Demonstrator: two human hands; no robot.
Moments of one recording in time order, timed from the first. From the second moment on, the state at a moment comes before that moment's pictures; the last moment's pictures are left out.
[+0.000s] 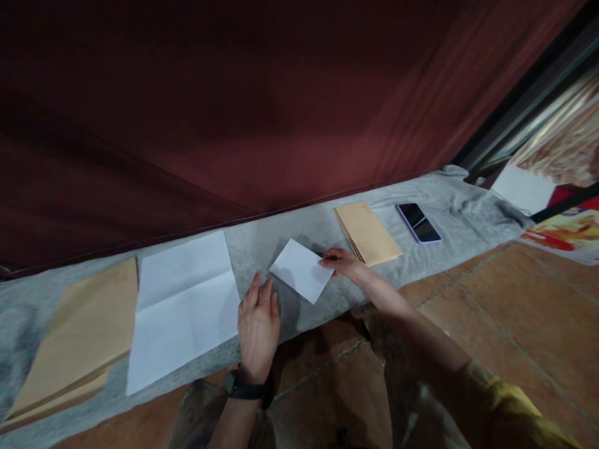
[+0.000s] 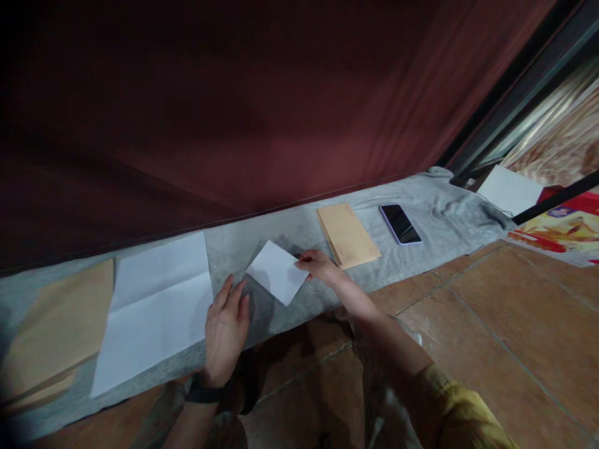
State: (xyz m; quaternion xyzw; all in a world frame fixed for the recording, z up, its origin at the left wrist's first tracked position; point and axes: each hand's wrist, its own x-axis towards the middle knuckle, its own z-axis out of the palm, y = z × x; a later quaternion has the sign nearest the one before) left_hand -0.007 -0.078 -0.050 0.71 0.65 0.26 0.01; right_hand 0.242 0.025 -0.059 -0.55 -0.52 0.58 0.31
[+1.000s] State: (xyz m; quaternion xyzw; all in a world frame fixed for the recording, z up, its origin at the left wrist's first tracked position) left_hand 0.041 -0.106 -0.081 0.84 0.54 0.12 -0.03; right_hand 0.205 -0.080 -0.070 -0.39 -0.89 0.14 0.19
